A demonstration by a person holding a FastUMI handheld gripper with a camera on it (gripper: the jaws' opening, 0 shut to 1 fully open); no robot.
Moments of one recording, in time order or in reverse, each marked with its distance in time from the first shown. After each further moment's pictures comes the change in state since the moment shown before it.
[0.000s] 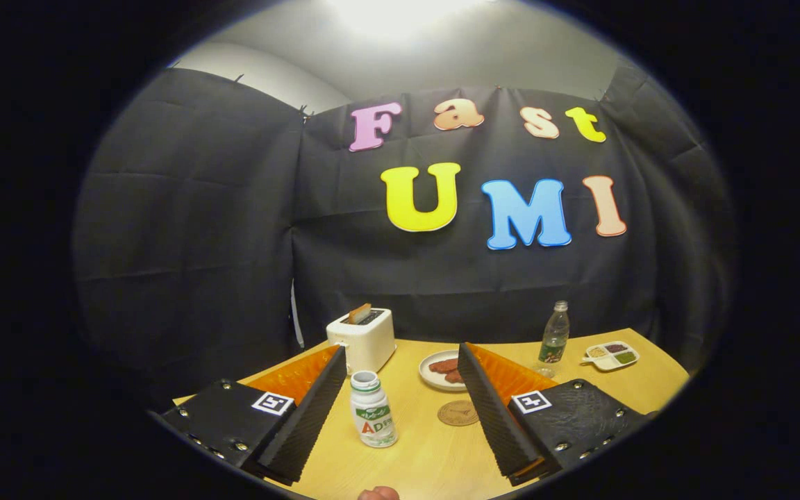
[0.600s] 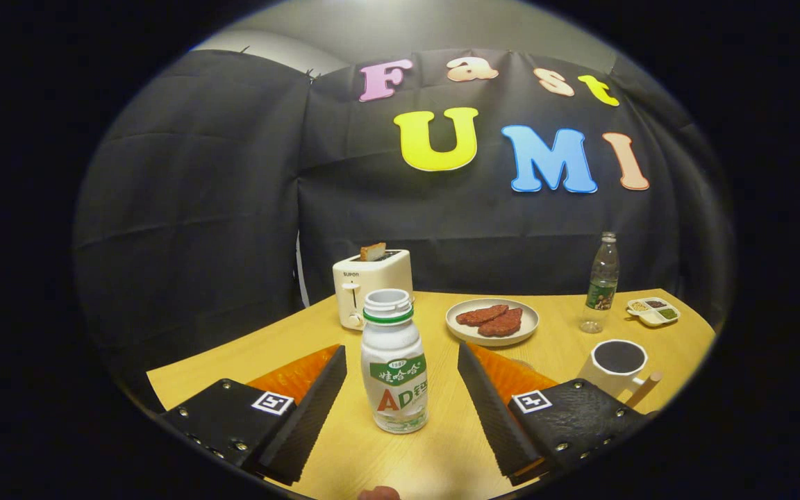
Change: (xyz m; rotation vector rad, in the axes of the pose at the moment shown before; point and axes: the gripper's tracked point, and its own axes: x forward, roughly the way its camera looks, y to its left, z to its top) arm 0.083 0.028 -0.124 -0.003 0.130 0.032
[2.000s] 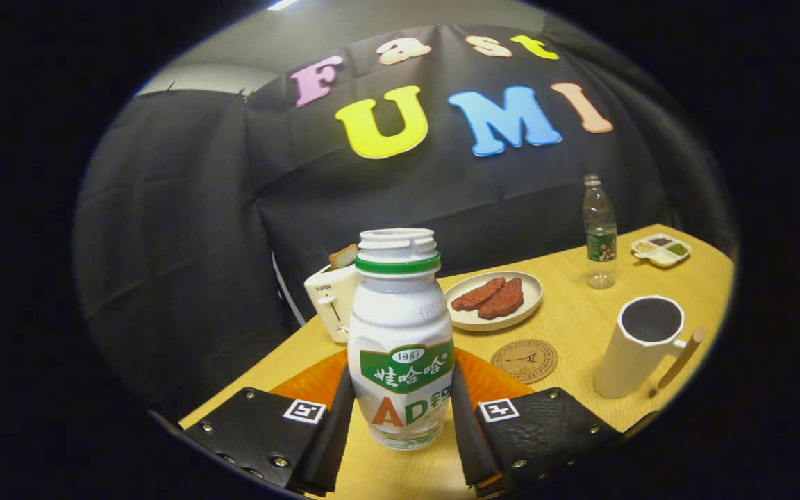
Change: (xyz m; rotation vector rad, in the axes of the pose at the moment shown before) arm 0.026 -0.034 0.014 0.359 0.023 -0.080
